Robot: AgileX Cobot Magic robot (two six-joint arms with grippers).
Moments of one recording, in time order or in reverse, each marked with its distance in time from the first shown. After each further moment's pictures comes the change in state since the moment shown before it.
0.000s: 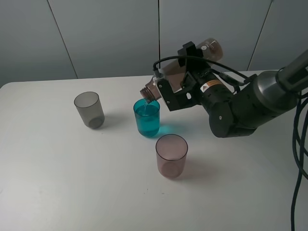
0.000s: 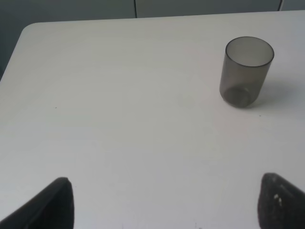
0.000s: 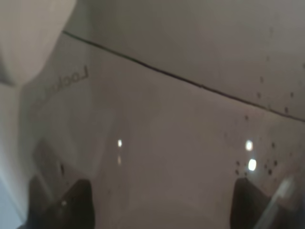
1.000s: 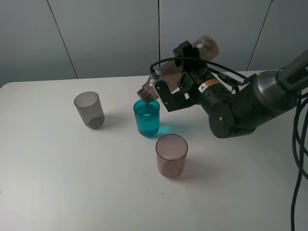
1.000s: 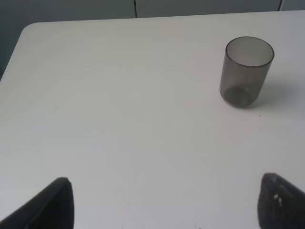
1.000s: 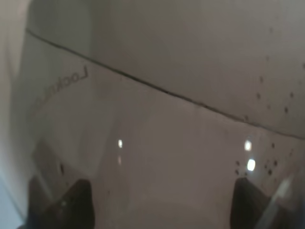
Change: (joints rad) left arm 0.000 0.000 0.000 0.000 0.000 0.000; right arm 0.000 0.000 -0.001 -0.039 -0.006 0.003
